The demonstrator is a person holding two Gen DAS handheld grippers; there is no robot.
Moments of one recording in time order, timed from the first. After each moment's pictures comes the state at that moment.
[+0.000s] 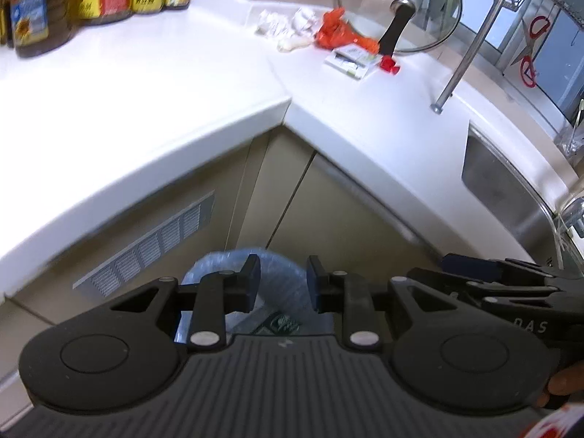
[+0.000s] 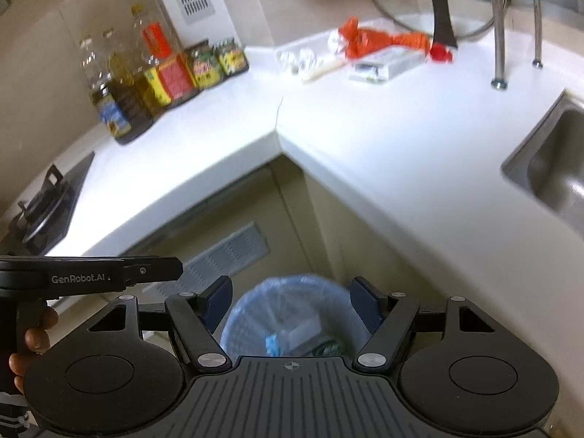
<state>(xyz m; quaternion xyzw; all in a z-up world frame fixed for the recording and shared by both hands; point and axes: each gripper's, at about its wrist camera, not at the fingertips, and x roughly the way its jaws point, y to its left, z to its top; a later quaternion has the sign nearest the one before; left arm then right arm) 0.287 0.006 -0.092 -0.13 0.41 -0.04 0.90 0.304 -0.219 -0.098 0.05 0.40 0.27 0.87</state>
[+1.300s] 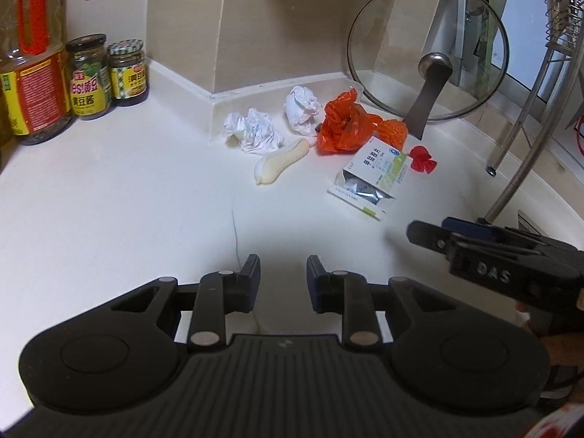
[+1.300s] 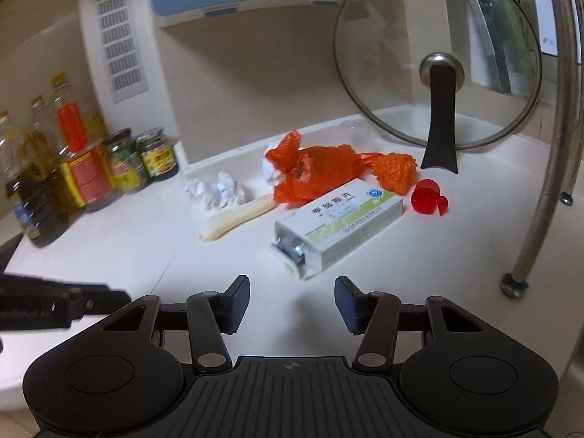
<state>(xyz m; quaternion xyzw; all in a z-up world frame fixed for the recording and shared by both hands) 0.515 -0.017 -0.059 -0.10 0.36 0.00 0.93 0.559 -0.230 -0.084 0.02 0.30 0.25 0.92</state>
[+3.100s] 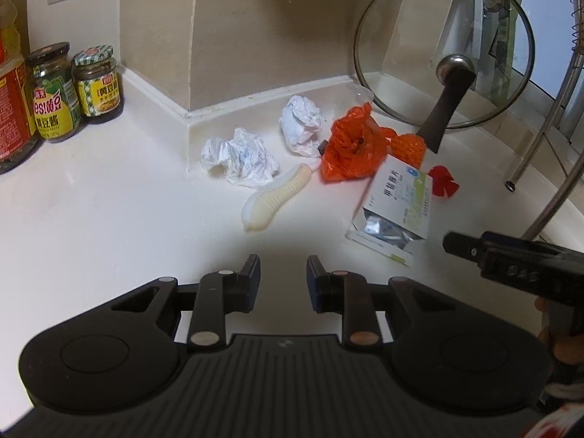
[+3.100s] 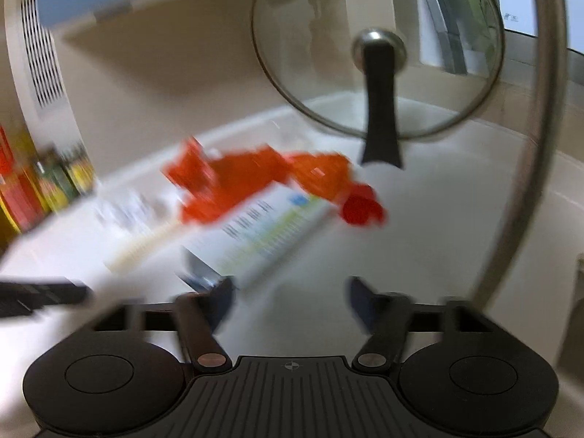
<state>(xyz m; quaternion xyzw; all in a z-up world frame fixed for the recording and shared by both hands) 0.590 -0.015 -0.071 -0.09 0.36 0.00 0.93 0.616 -0.254 -0.093 0.04 0.32 0.18 0.93</state>
